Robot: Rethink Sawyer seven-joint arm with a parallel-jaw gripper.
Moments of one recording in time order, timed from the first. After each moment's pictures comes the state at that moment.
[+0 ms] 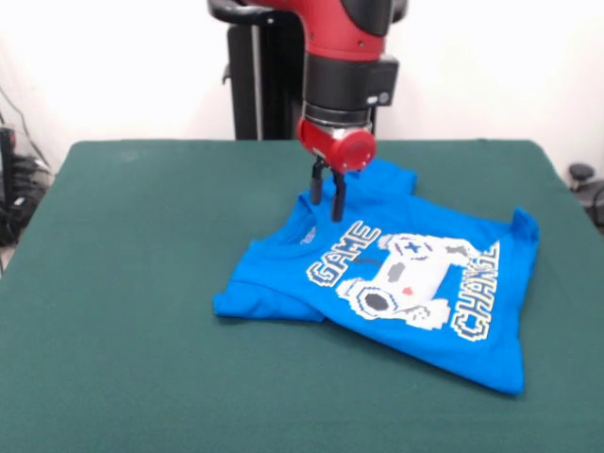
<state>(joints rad) -0.20 -0.57 -0.04 2.05 0.12 -0.10 2.52</state>
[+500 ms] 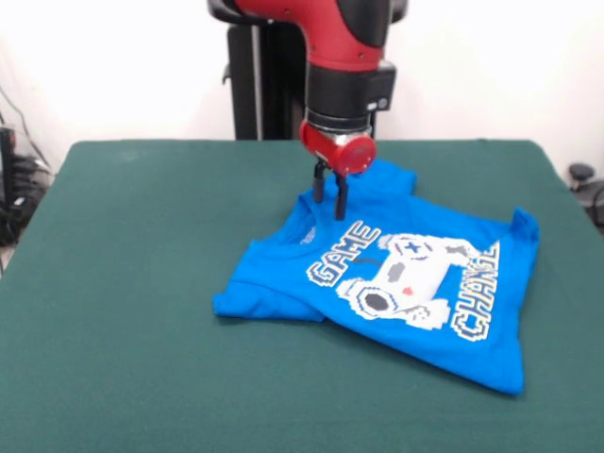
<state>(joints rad) -0.21 -0.53 -0.04 2.06 0.08 -0.10 2.52</state>
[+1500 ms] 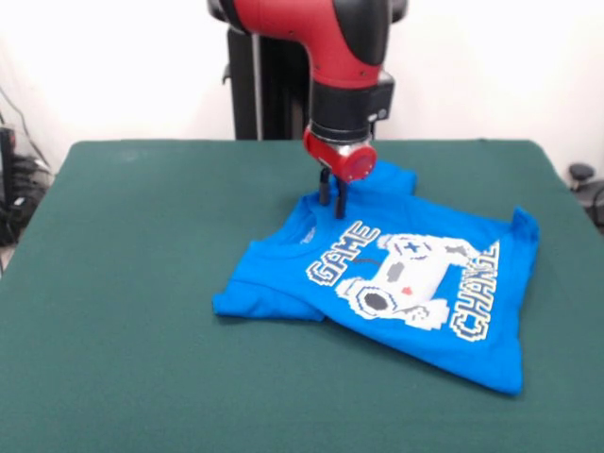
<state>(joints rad) -0.21 -0.45 -0.05 2.07 0.03 -0.12 2.52</state>
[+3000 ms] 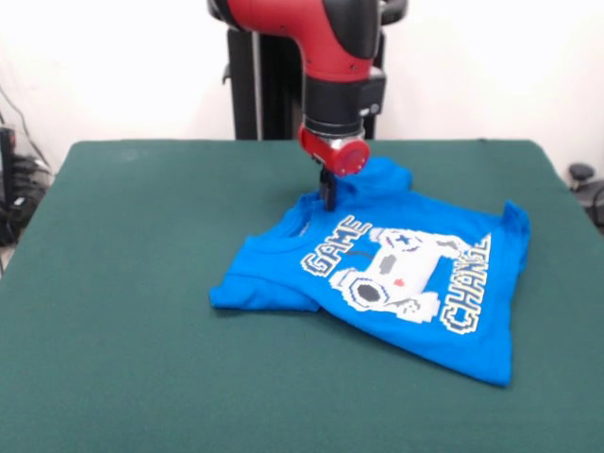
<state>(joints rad) -0.28 -0.45 -0.01 2.12 0.02 -0.21 2.52</state>
